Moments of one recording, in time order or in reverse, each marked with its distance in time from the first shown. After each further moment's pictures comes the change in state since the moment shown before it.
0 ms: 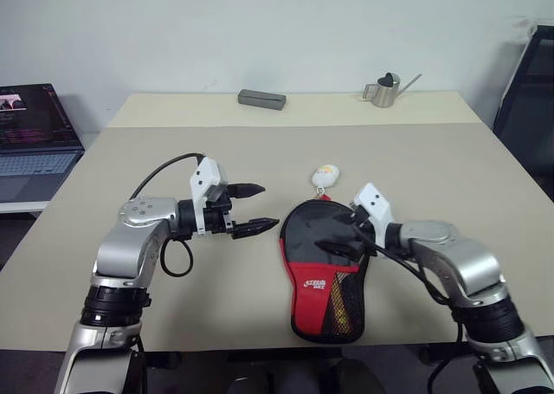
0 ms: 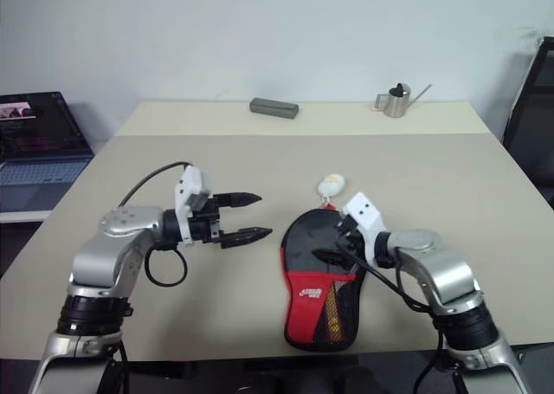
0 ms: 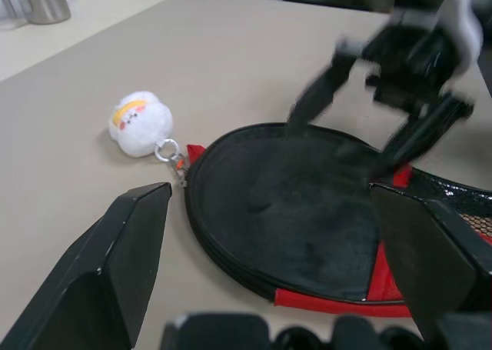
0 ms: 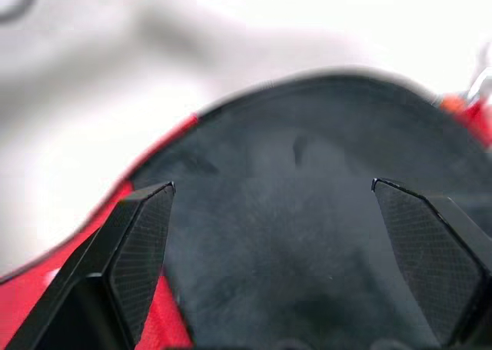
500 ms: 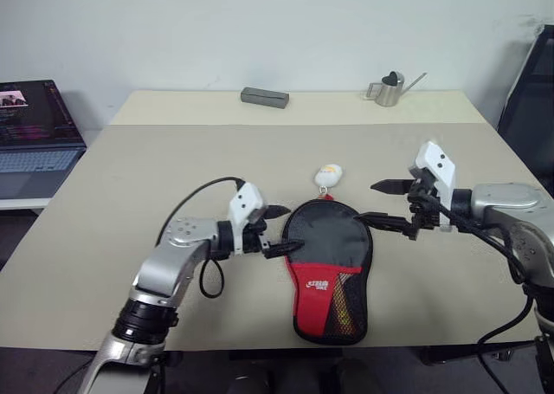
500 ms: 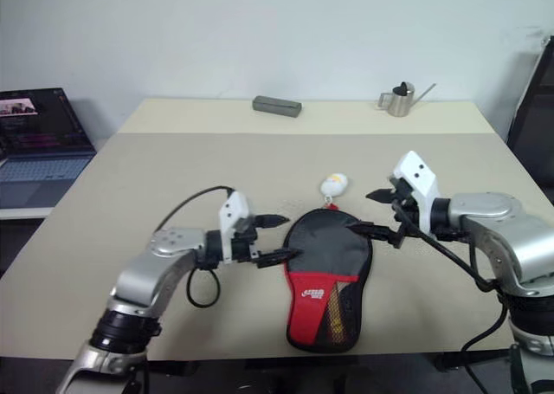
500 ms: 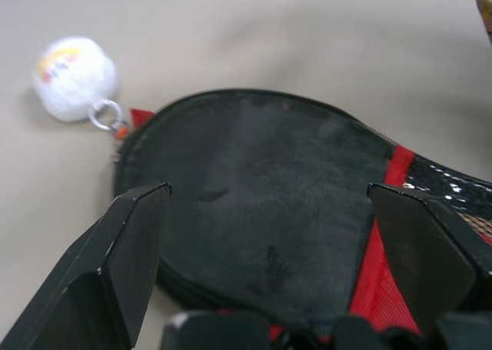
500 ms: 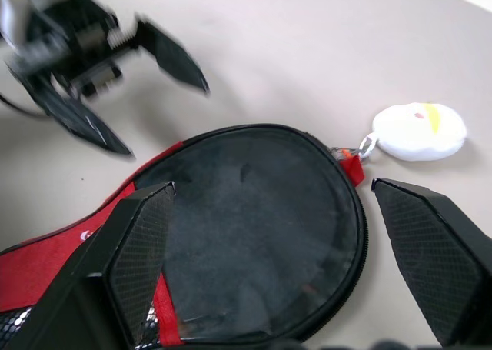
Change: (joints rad) left arm 0.039 -0.115 -0.192 -0.010 0.051 0.004 0.178; right arm -0.062 -0.281 -0.177 -0.036 0.181 0.045 0.125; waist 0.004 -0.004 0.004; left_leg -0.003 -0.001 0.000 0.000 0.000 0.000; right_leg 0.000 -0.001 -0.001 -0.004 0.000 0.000
